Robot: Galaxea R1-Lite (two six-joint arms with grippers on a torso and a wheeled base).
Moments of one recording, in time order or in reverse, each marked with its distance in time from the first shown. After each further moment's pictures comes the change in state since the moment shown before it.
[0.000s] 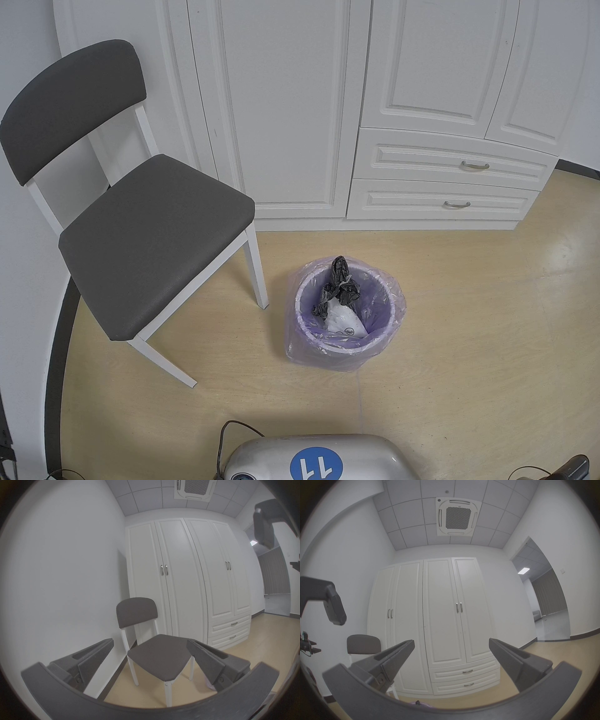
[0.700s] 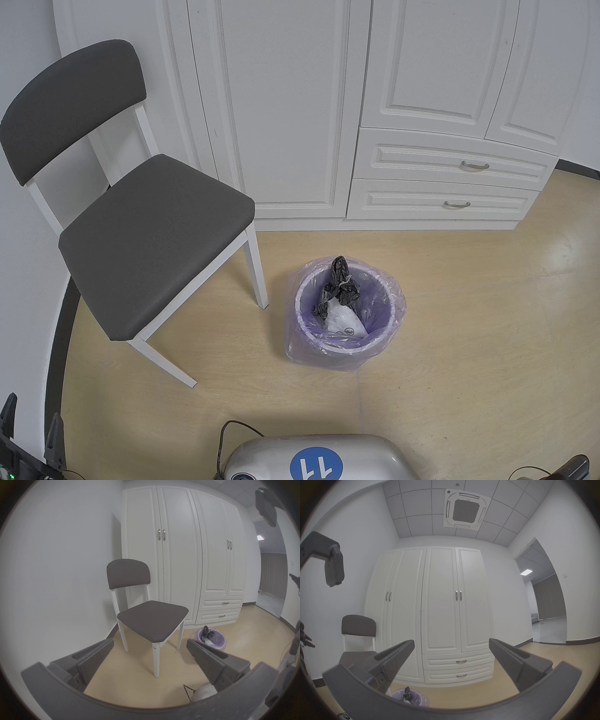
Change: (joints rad) left arm 0.000 0.000 0.166 0.153 -0.059 -0.110; right arm 0.000 0.001 0.338 -0.245 0.002 -0.067
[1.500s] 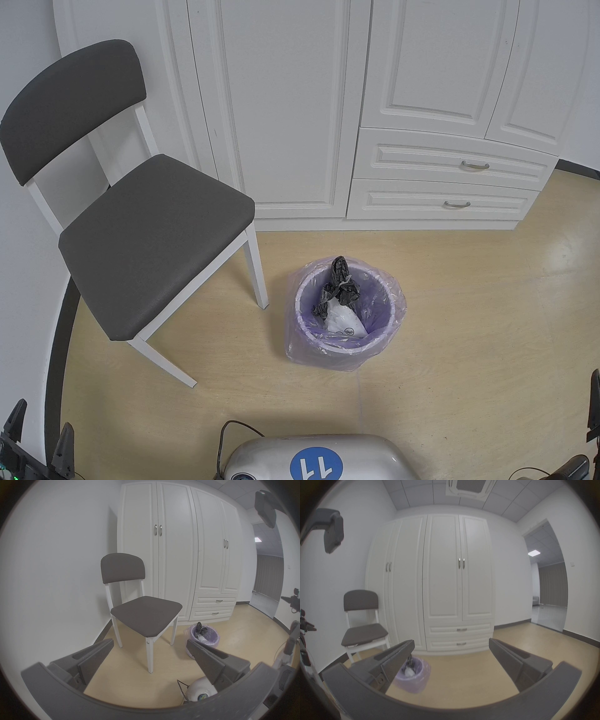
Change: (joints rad) left arm 0.000 0.001 0.000 0.045 -0.066 -0.018; right arm -0.001 0.001 0.105 0.246 0.022 0.007
